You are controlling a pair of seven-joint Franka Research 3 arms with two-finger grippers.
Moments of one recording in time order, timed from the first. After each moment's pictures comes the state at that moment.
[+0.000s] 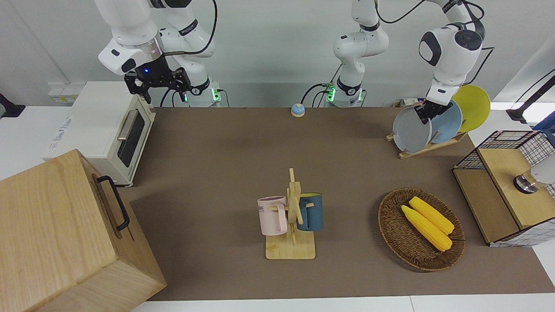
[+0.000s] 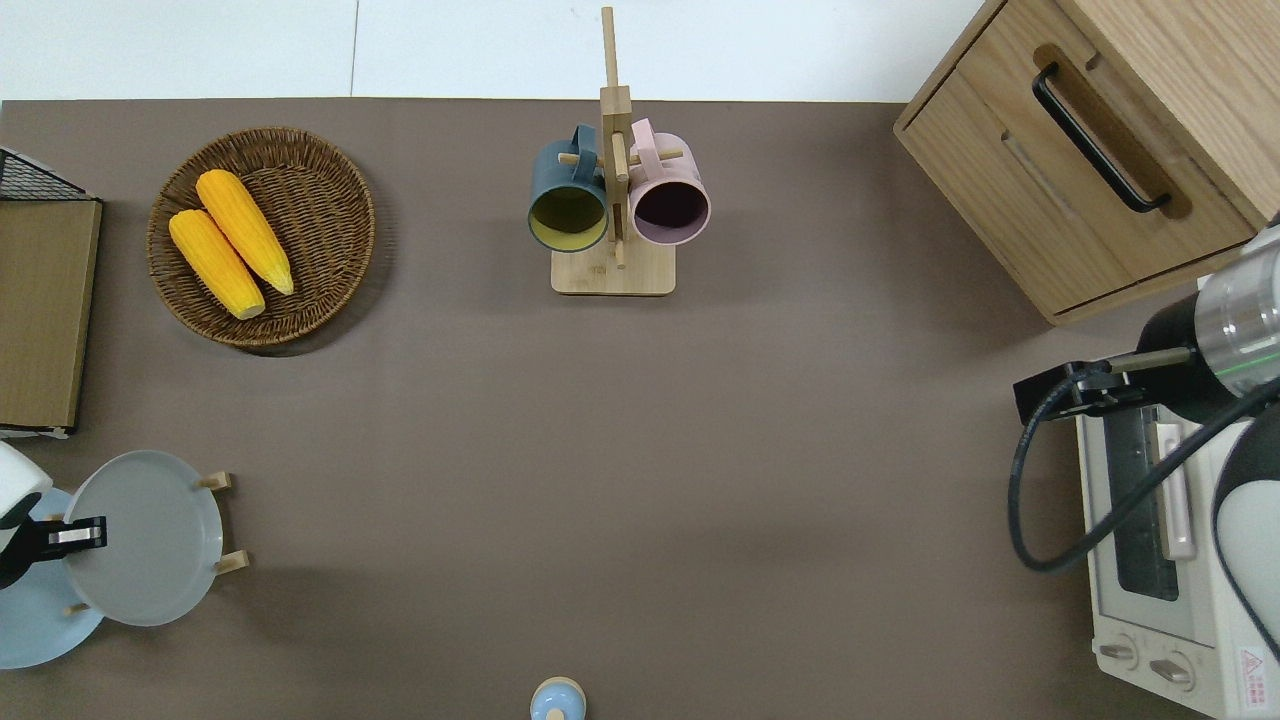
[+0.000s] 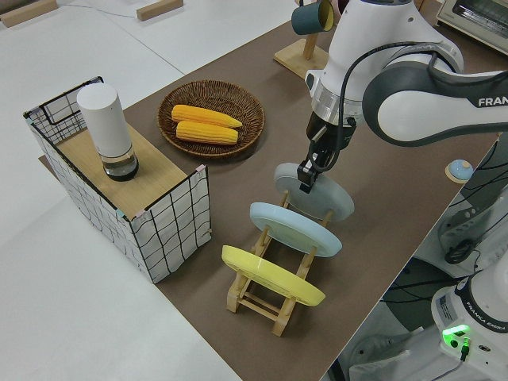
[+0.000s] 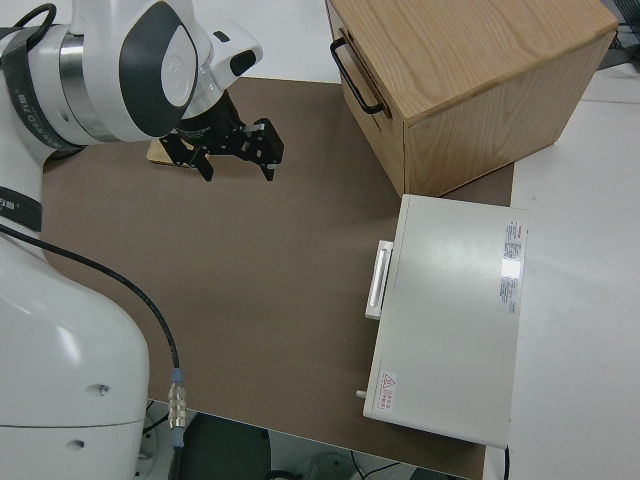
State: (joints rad) left arm 0.19 -0.32 0.07 -2.37 0.20 2.05 0.05; right arm -0.26 0.02 0.38 -1.48 -0.03 1.38 0.04
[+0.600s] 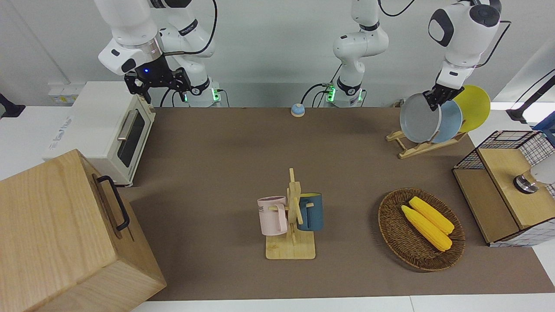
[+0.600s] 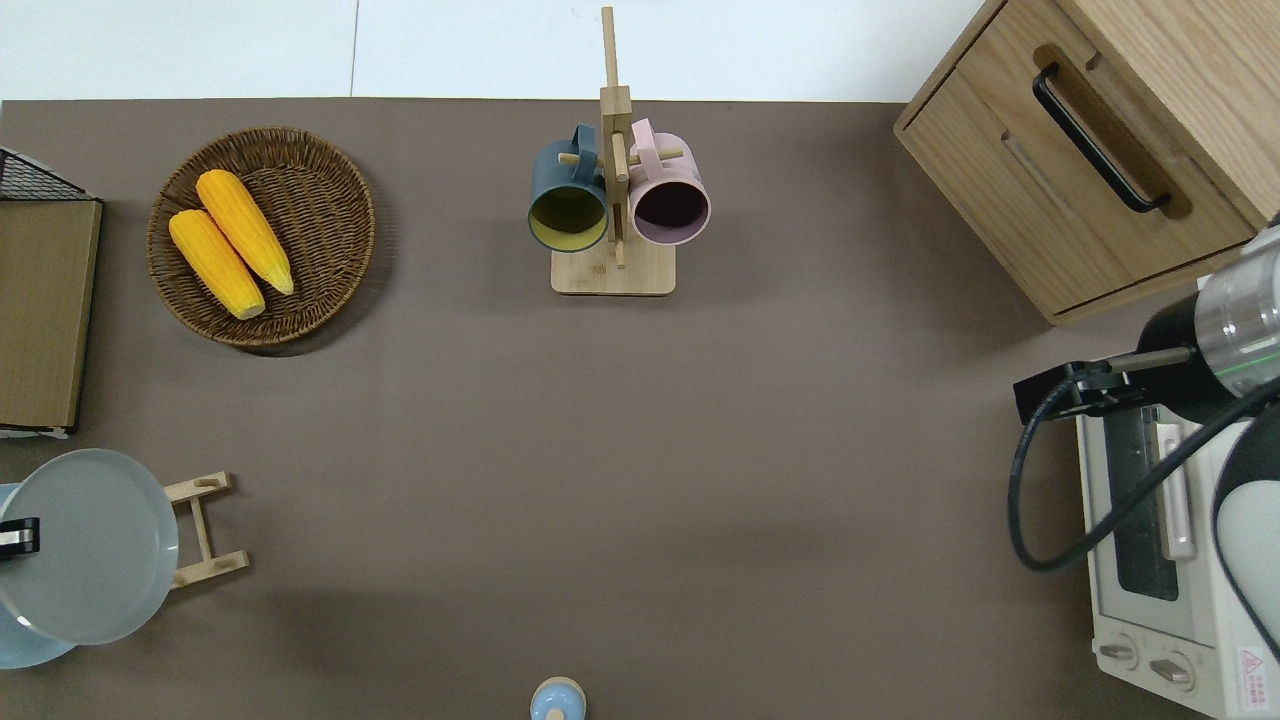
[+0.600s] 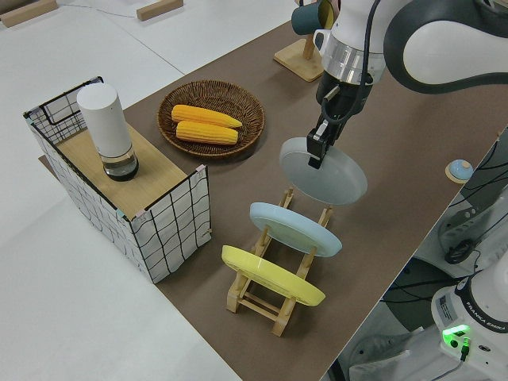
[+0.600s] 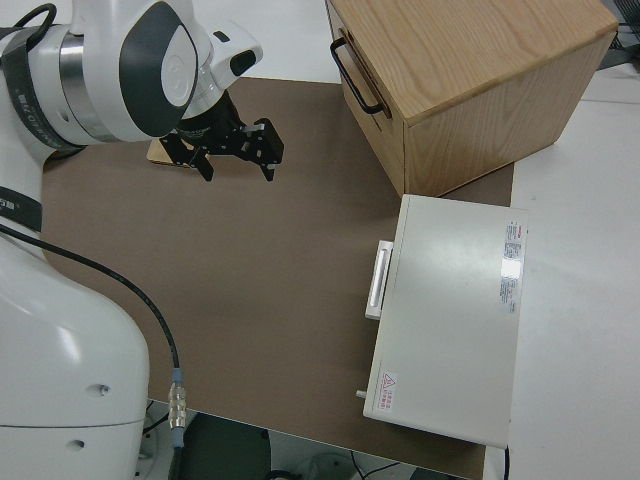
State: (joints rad) left arm 0.19 -0.34 0.05 -2.18 0.20 1.81 0.06; right arm -0.26 0.02 0.38 -1.48 -0.03 1.38 0.04
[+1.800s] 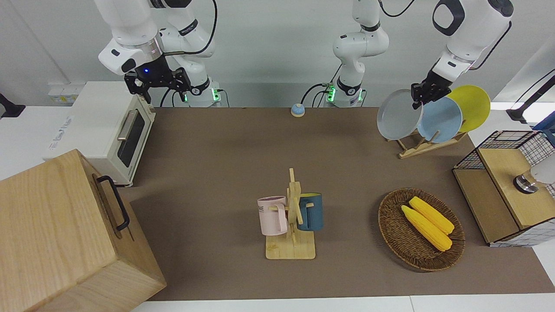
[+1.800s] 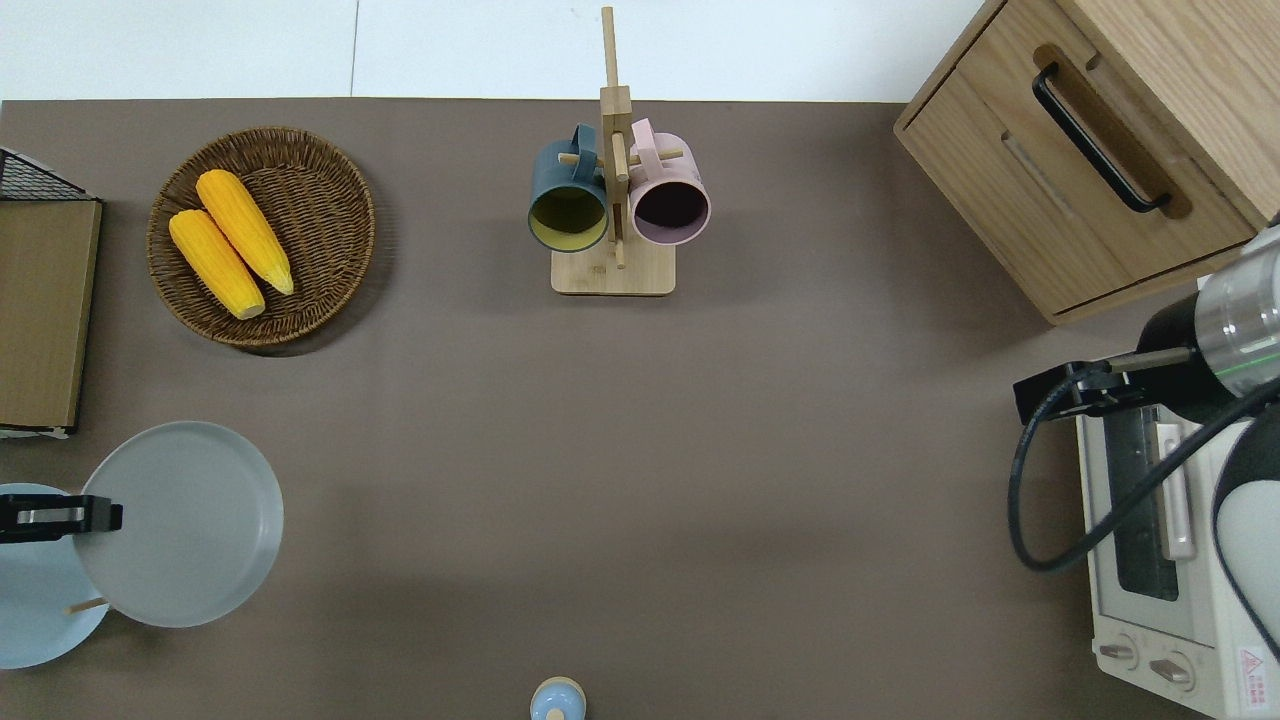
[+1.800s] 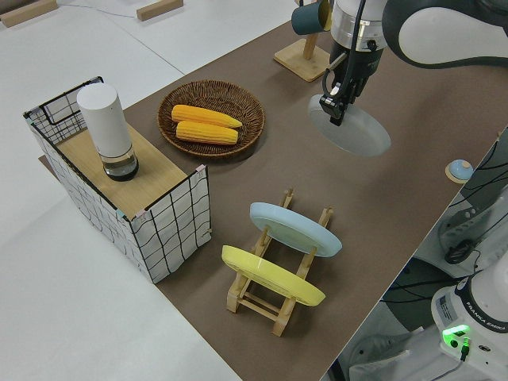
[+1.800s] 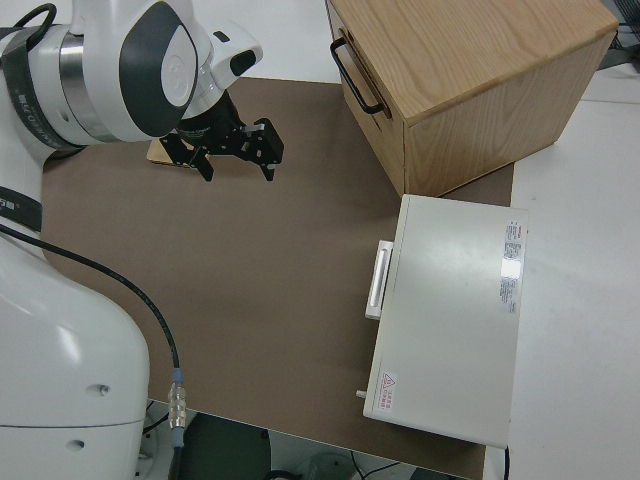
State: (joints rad) left arm 0.15 -0.29 0.04 -2.07 -0.11 1.70 0.19; right arm -0.26 0.02 0.38 -1.48 -0.03 1.38 0.04
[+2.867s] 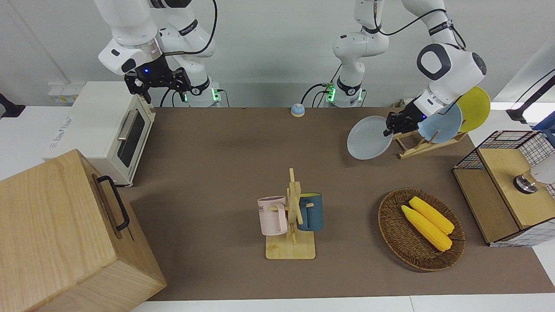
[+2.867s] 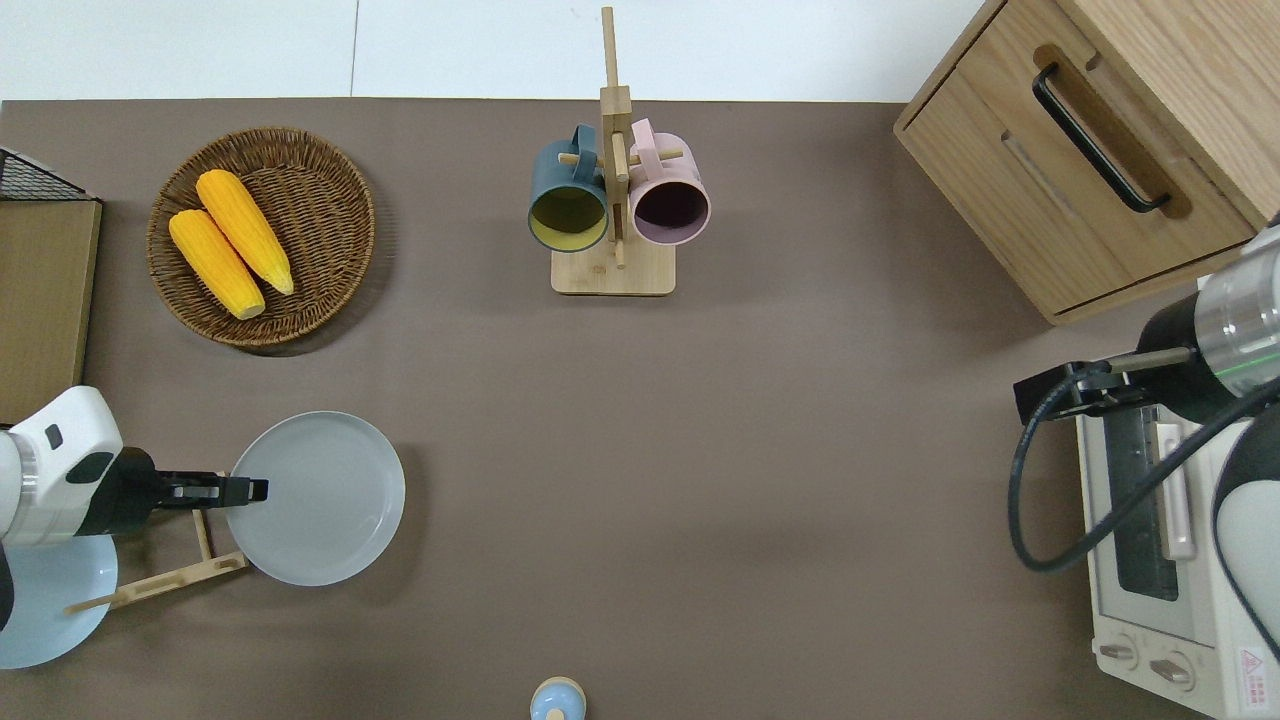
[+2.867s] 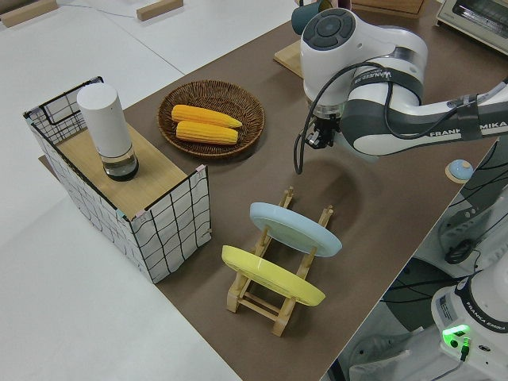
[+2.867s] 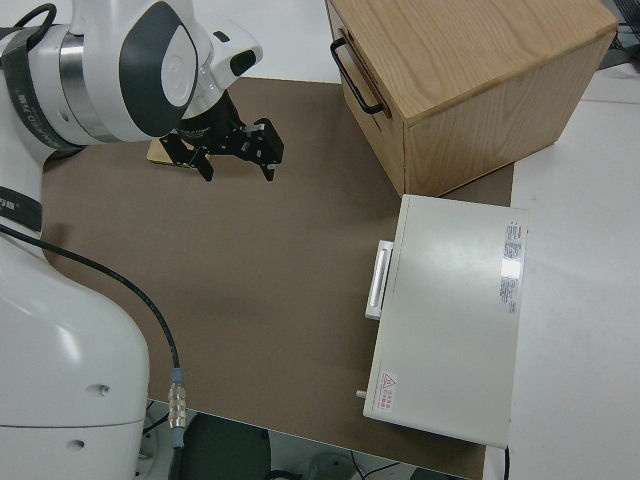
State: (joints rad) left arm 0.14 -0.16 0.05 -2.29 -0.45 1.97 0.49; right arm -0.26 0.02 0.38 -1.48 -0.03 1.38 0.04
